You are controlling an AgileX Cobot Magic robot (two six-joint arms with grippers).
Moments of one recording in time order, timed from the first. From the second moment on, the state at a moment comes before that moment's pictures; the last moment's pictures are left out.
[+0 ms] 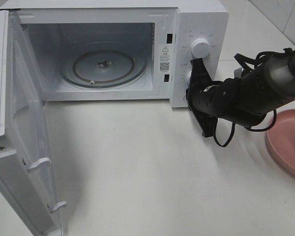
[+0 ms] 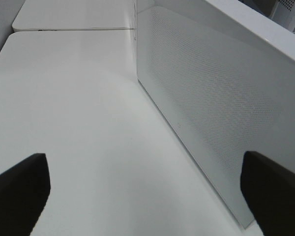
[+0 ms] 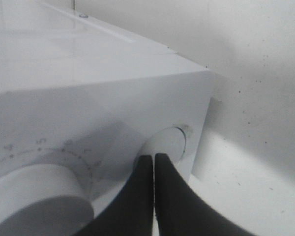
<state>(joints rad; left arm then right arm) 0.04 -0.01 -0.50 -0.17 1.05 0.15 0.52 2.04 -0.91 0.67 -0.55 1.01</state>
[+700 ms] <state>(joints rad) 0.04 -0.01 -0.50 -0.17 1.05 0.15 0.51 1.80 -0.84 0.63 -0.09 0.35</state>
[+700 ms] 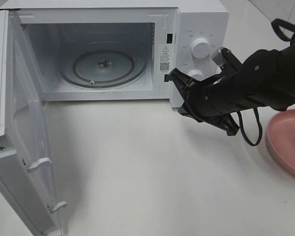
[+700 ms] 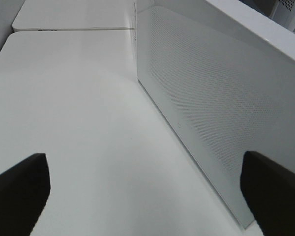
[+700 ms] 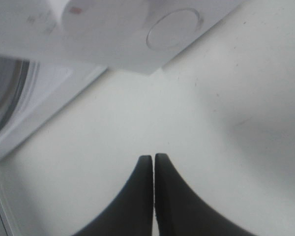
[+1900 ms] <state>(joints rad) 0.04 -0.01 -0.50 -0.17 1.05 0.15 0.26 1.47 -0.84 -0.17 0.81 0.13</state>
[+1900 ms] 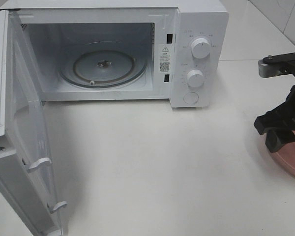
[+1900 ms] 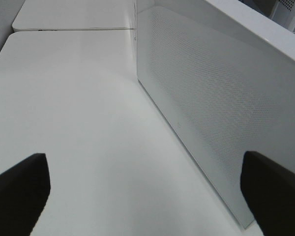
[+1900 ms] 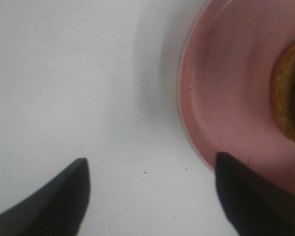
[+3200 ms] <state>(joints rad) 0.04 -0.01 -0.50 -0.17 1.05 0.15 0.15 1.77 -0.84 -0.20 0.55 0.05</state>
